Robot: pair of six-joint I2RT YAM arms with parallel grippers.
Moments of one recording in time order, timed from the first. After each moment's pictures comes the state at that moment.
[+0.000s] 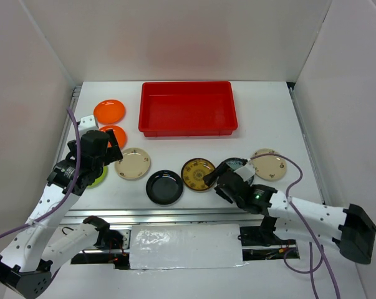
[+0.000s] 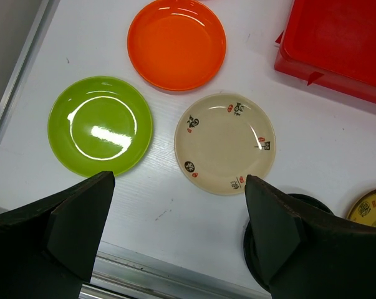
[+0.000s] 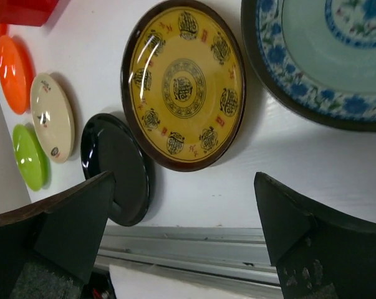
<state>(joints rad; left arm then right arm) -0.40 0.85 1.02 -0.88 -0.58 -0.53 0.97 0.85 0.45 -0.37 0.48 1.38</state>
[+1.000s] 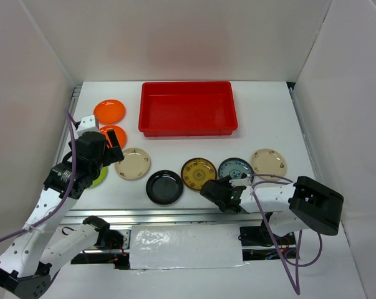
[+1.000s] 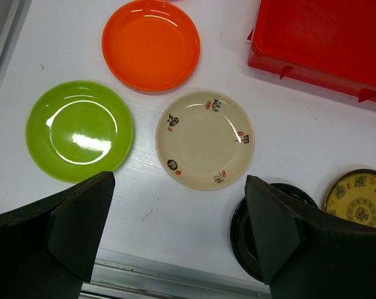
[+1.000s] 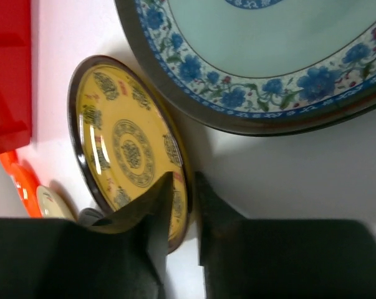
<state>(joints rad) -0.40 0.81 1.02 -0.85 -0.50 -0.50 1.07 1.34 0.41 -0.14 0.73 2.01</state>
